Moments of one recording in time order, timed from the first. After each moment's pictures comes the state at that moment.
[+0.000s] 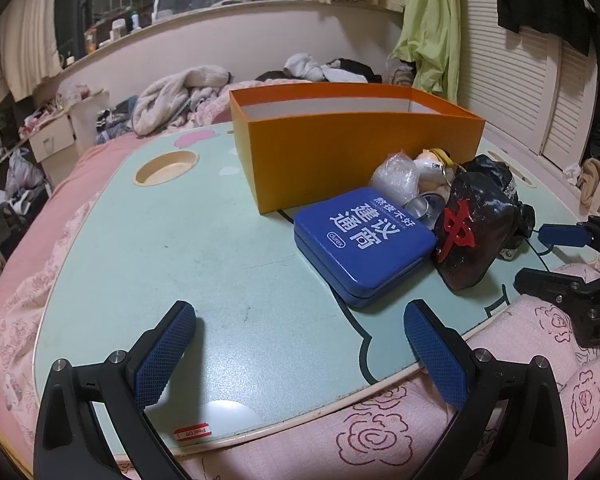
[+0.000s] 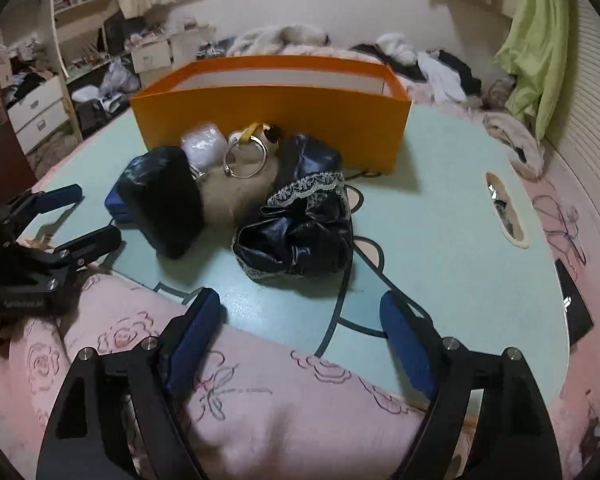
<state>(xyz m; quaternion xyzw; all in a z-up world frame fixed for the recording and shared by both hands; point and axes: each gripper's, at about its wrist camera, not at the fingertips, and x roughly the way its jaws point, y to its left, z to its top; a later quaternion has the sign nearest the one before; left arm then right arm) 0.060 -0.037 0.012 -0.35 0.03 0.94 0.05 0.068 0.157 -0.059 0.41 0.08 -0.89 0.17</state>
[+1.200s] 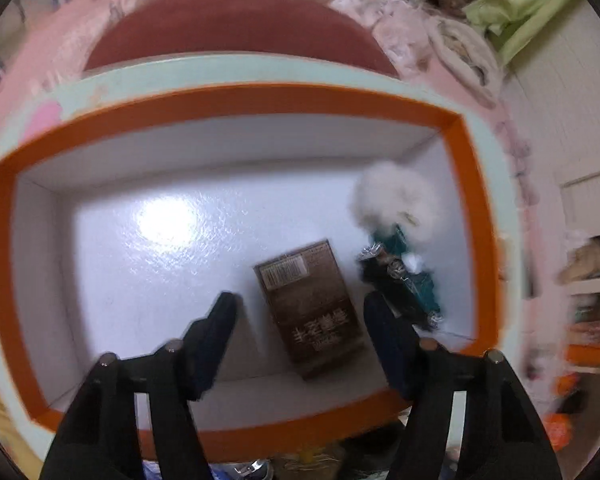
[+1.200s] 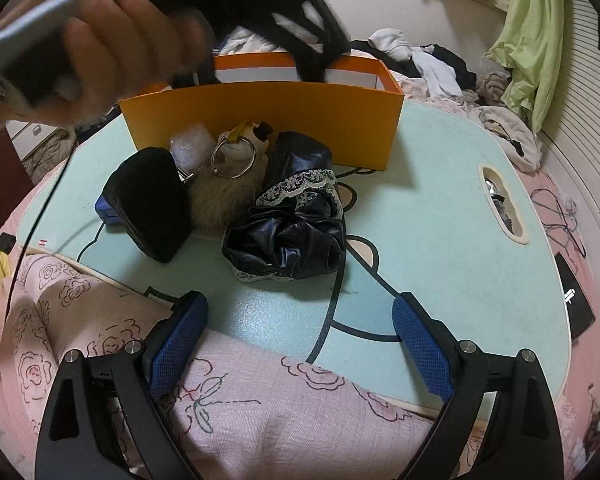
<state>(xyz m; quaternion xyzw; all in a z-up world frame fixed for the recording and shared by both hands) -0.167 0.080 0.040 -0.63 -0.07 0.77 0.03 0.075 0.176 -0.076 0.40 0.07 -0.90 0.17</state>
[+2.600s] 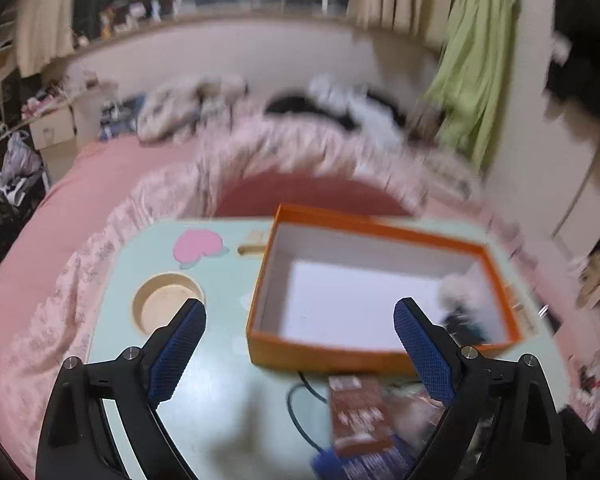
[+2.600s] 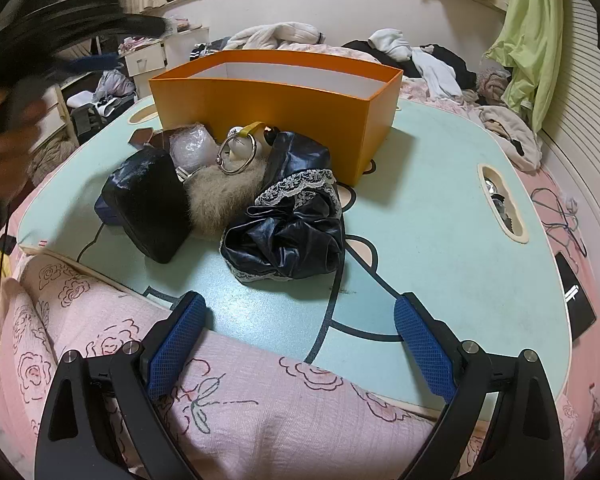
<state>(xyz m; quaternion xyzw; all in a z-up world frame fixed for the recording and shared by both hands) -0.097 -0.037 0.101 -0.39 -0.03 0.92 0.02 0.072 0.178 -0.080 0.40 0.07 -0.90 0.17</state>
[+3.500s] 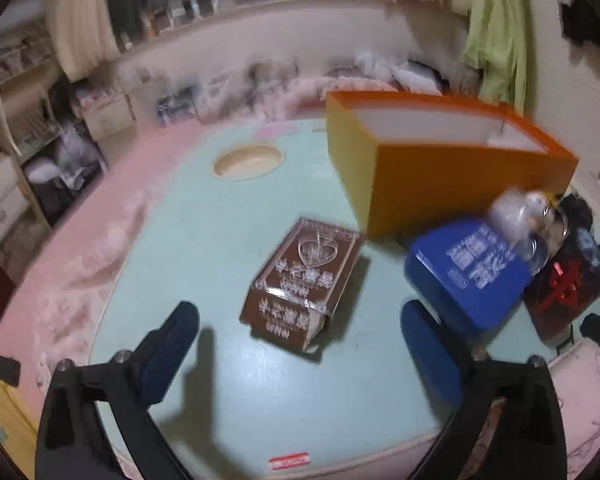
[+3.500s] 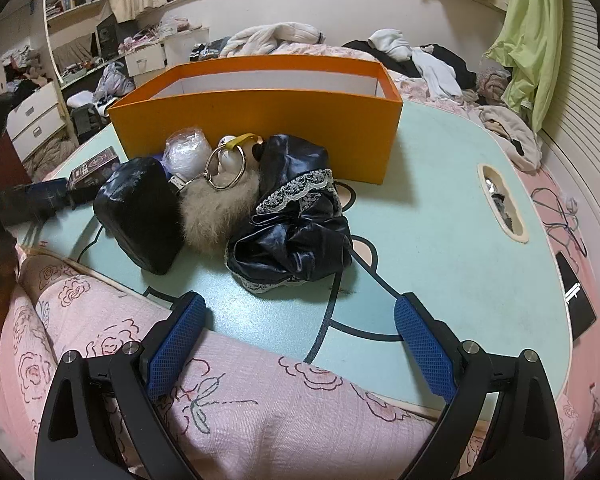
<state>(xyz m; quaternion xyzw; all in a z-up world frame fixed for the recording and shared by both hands) 0.053 -0.056 0.007 -0.35 0.02 0.93 -0.08 0.069 0.179 -0.082 0.40 0.08 -0.90 0.17</state>
